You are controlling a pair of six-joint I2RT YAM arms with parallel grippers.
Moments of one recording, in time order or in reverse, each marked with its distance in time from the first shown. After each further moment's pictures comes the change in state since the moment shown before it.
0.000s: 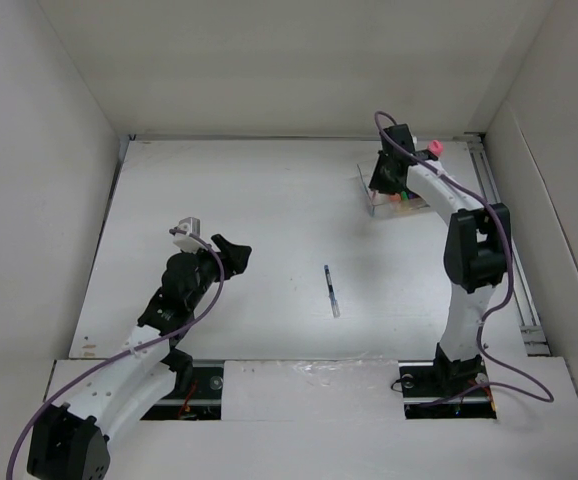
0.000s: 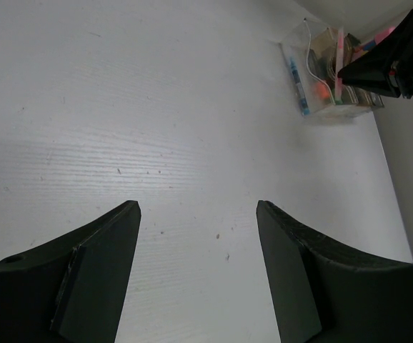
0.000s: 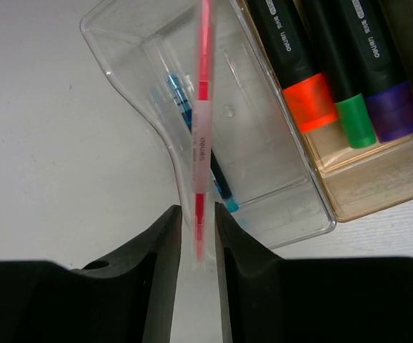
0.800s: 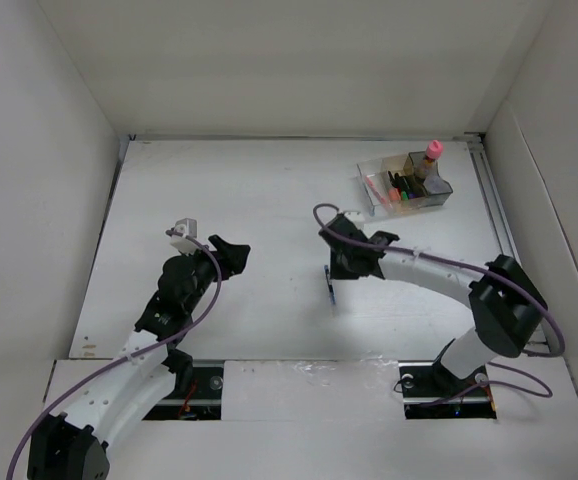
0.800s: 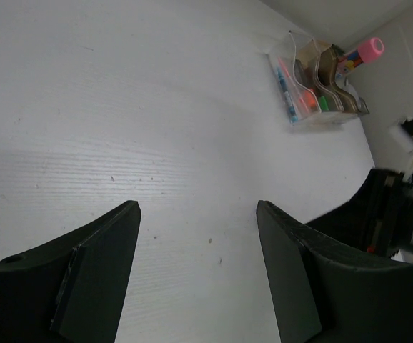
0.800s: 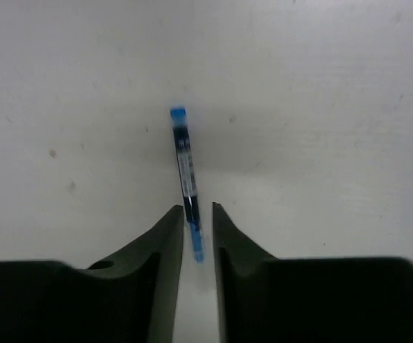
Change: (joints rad) left arm 0.000 -0.056 -0.007 -0.002 0.000 0.000; right arm 0.535 -0.437 -0.622 0.051 0.128 0.181
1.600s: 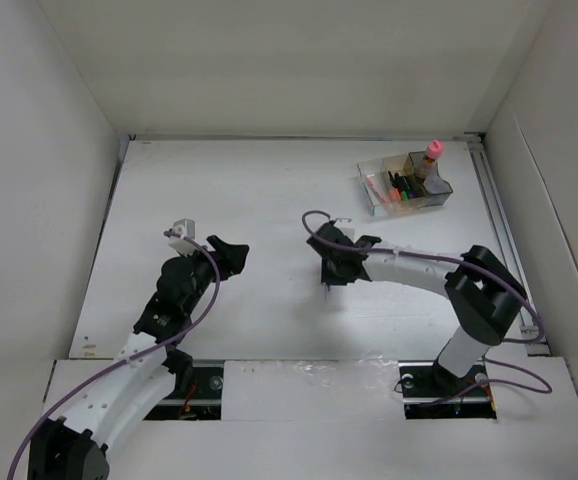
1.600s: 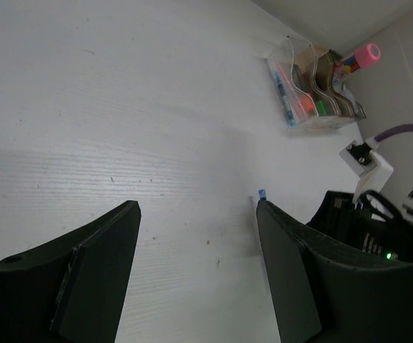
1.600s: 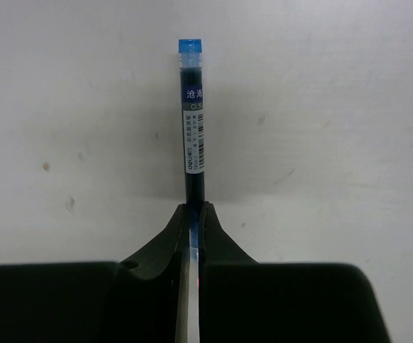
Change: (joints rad) left arm 0.000 -0.018 0.000 -0.009 -0.007 -0.008; right arm 0.101 0.114 -0.038 0.045 0.012 0.122
